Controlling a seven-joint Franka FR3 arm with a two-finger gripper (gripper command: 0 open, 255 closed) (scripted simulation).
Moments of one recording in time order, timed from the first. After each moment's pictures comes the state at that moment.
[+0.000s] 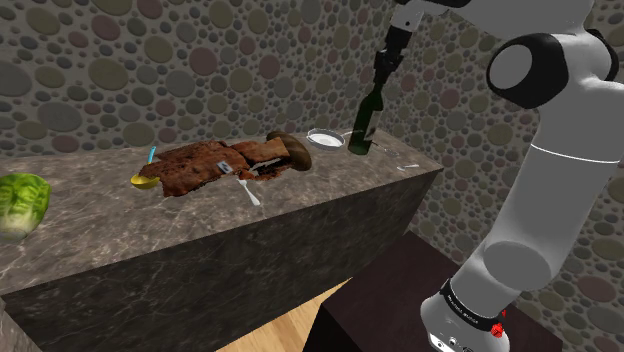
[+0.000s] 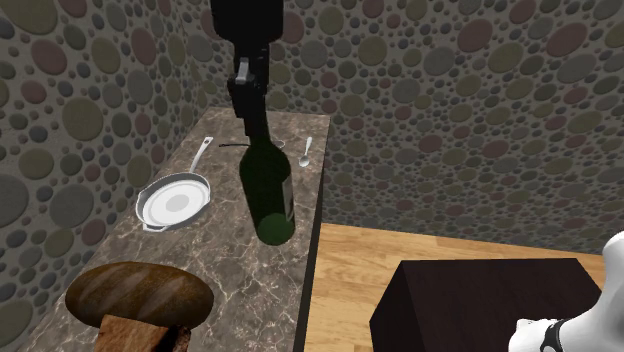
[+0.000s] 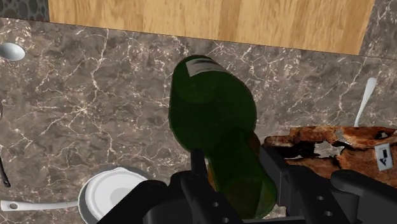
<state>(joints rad) -0.01 0.21 -0.45 -1.30 0.14 1.57 -0.43</state>
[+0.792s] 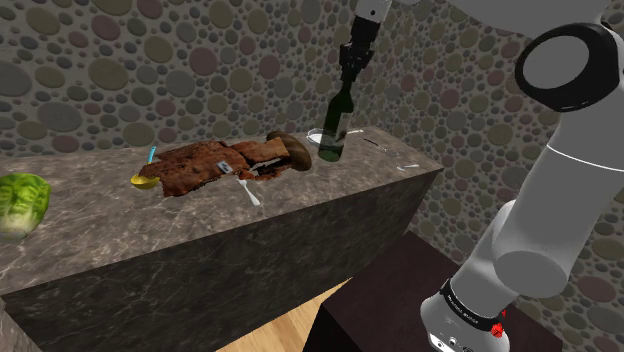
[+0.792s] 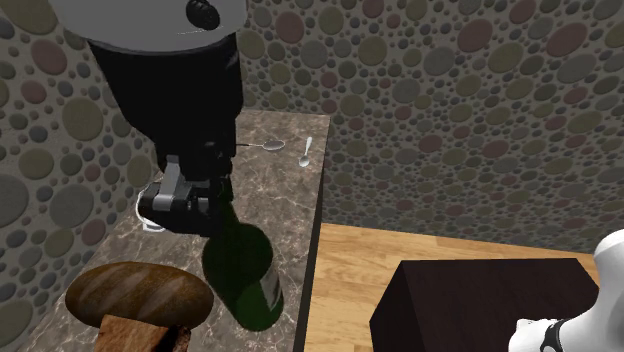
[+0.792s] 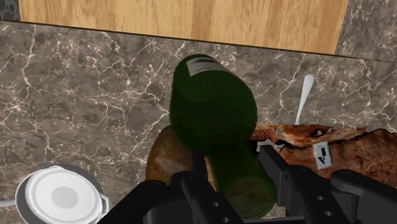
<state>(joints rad) 0.19 0.11 -0.34 -1.42 0.05 1.61 -0.12</state>
